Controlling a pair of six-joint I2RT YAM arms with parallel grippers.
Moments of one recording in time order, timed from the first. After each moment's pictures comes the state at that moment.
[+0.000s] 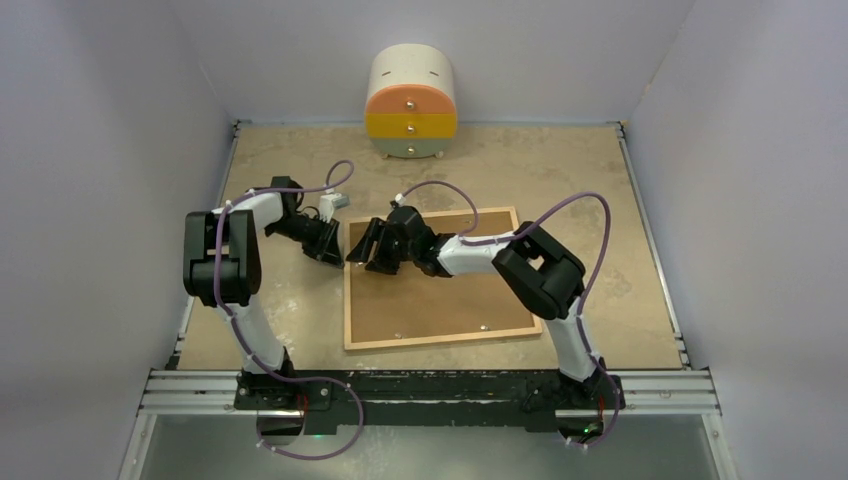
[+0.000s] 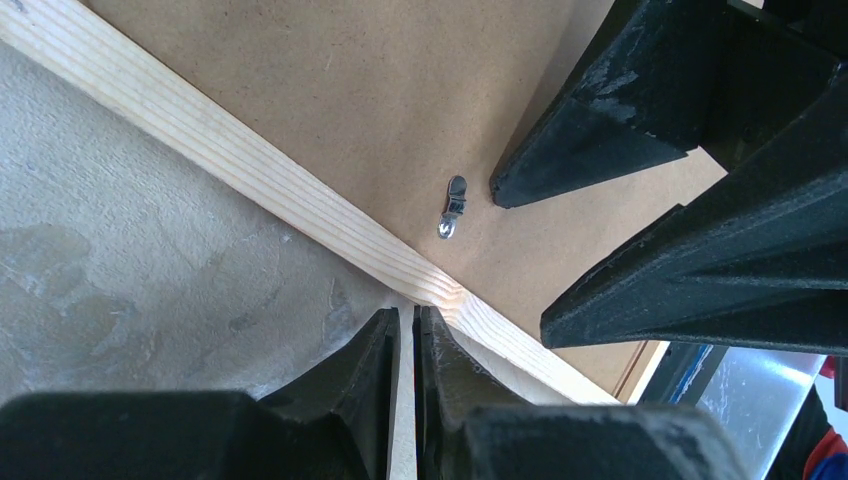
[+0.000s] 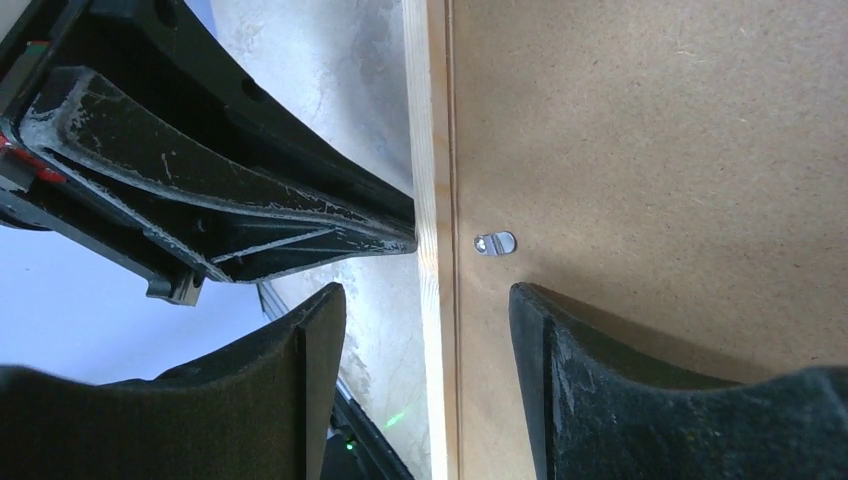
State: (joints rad) left arm 0.04 1.89 1.15 -0.81 0.77 0.62; right arm 0.88 2.09 1.26 0.24 -0.21 1.15
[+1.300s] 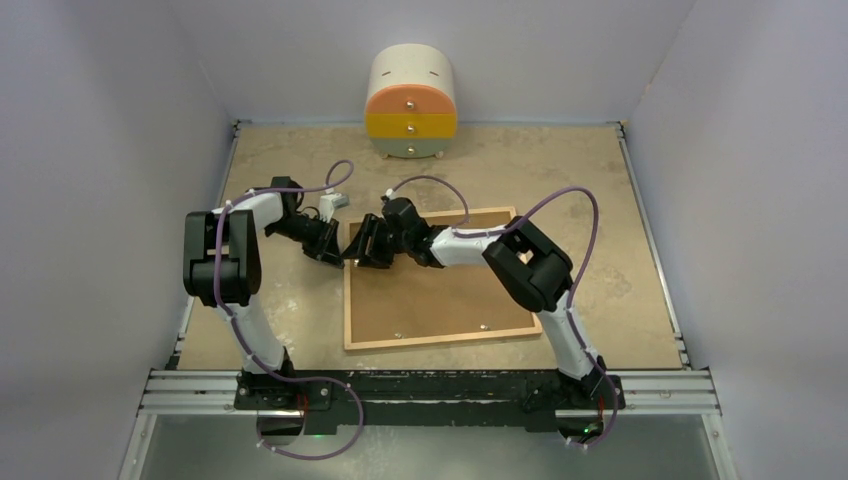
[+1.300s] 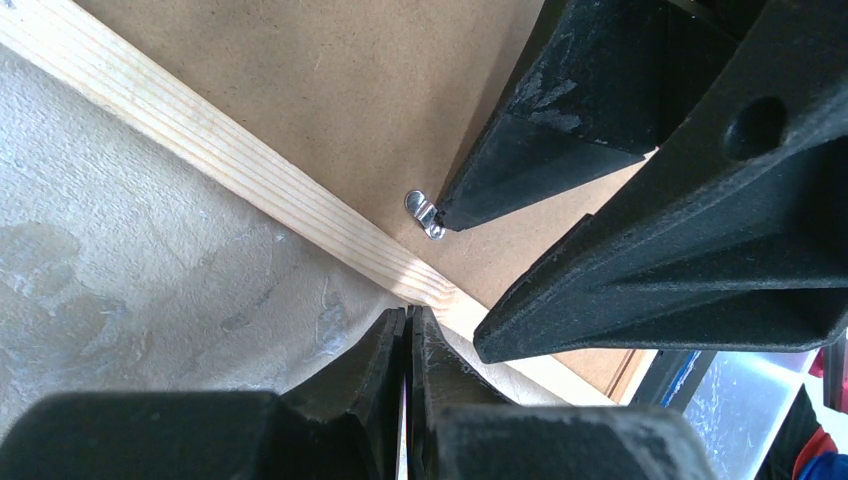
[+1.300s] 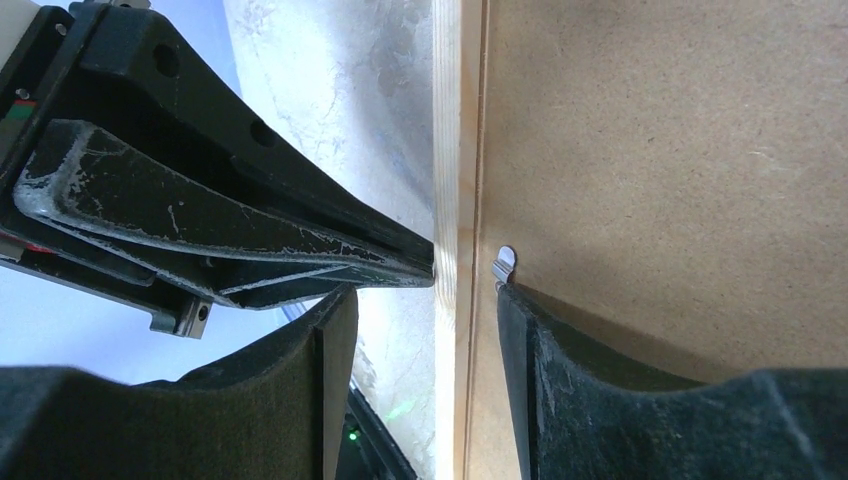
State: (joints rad) left arm 0.04 1.89 1.15 -0.81 0.77 0.61; right arm 0.87 2.19 1.38 0.22 -0.32 1.13
